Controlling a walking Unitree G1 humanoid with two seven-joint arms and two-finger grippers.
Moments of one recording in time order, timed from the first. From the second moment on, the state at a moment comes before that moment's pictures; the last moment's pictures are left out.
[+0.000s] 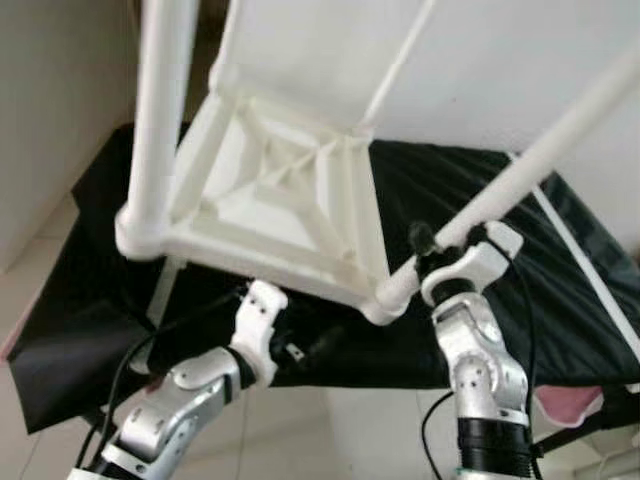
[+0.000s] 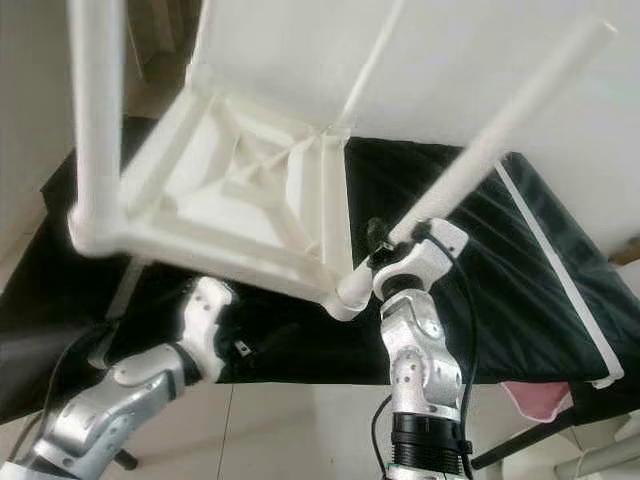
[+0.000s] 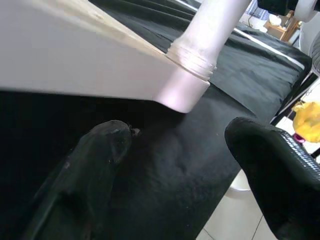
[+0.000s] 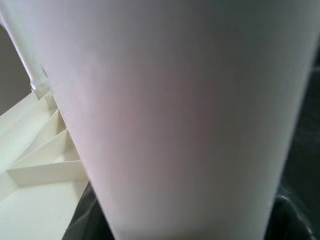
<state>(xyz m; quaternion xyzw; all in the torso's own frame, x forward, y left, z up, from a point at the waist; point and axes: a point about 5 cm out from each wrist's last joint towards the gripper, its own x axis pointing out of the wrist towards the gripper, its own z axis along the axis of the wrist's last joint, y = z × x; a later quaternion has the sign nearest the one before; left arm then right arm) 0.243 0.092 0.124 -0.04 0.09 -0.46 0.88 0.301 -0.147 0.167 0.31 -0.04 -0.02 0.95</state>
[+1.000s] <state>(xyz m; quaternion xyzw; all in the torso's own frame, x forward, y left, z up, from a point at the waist) 0.357 0.149 0.214 -0.21 -0.08 -0.20 0.95 0.287 -0.186 0.112 0.61 0.03 -0.05 0.79</state>
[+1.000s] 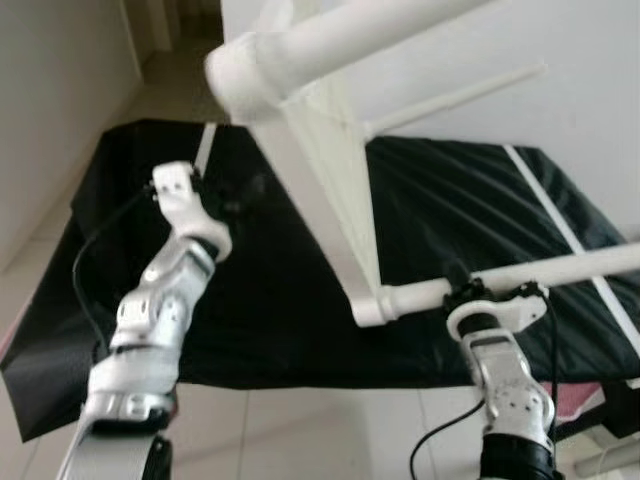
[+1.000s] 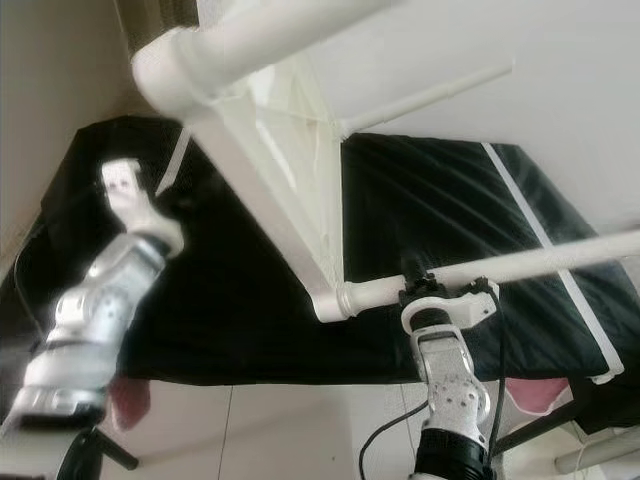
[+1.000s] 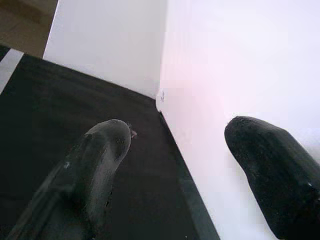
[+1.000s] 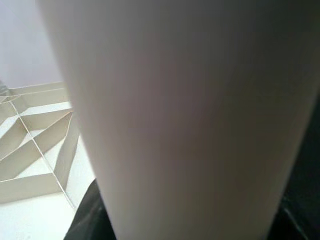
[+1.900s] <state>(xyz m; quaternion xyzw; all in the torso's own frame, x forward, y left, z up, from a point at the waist) 0.365 0.038 0.333 -0.10 -0.14 -0.37 0.91 0.252 -0.216 0.123 0.60 -0.01 -0.04 0.80</state>
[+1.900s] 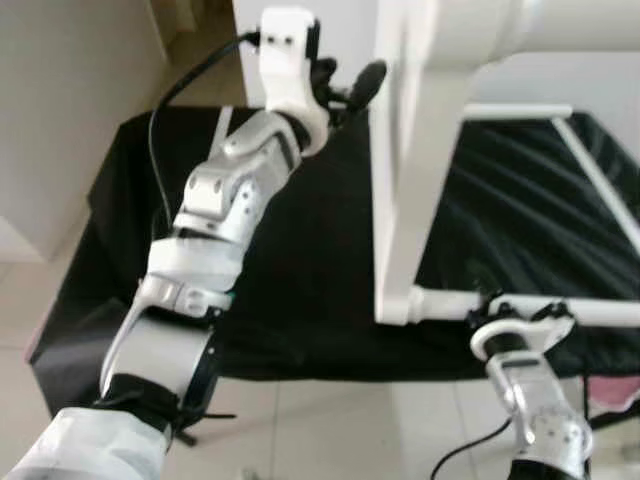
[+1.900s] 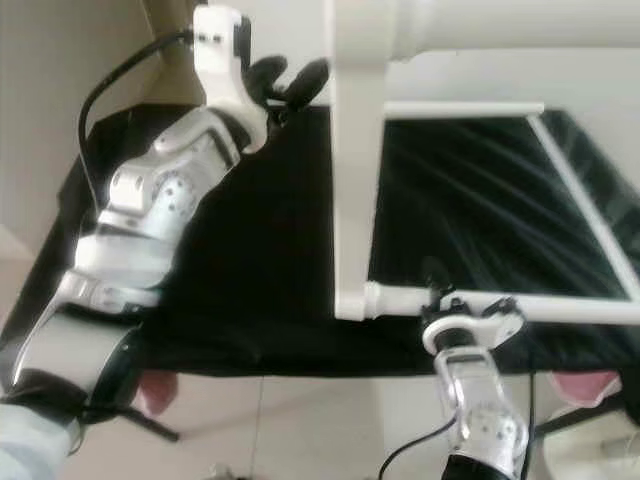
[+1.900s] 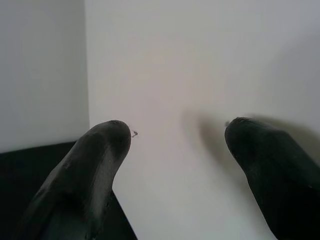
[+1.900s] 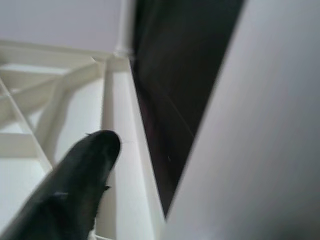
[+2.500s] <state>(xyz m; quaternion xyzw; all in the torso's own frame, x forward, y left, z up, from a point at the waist) 0.374 0.042 0.351 -0.10 -0.15 -0.35 0.92 0.241 -0.224 0.153 0.52 -0.09 0.01 0.85</state>
